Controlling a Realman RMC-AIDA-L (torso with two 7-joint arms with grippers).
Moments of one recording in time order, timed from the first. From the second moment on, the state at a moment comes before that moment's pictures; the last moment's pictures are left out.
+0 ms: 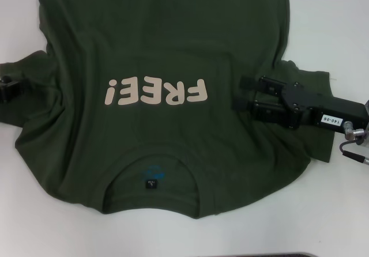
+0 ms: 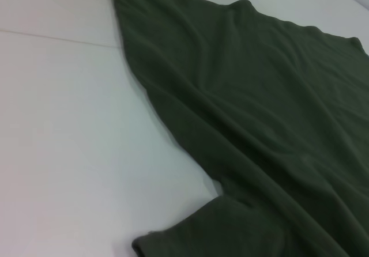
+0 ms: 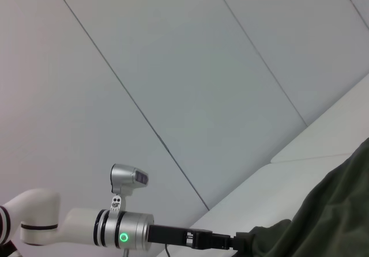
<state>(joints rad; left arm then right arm) -0.45 -2.05 0.41 0.68 2.28 1.18 -1.73 0.45 2.09 -0.52 -0.33 -1.95 -1.71 1.33</state>
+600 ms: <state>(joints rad) -0.45 -2.05 0.42 0.69 2.28 1.18 -1.74 0.44 2.09 -0.52 -0.33 -1.95 -1.71 1.33</state>
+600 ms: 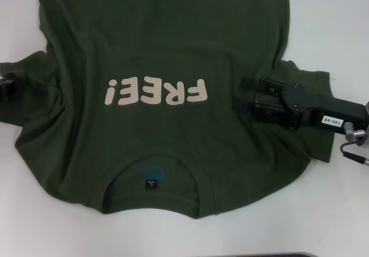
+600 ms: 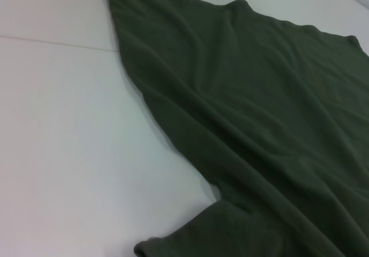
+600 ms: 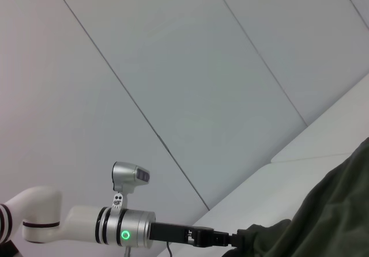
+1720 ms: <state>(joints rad) -0.50 -2.09 0.42 0.76 2.27 1.43 -1.85 0.44 2.09 -0.52 -0.33 -1.95 -1.71 1.32</state>
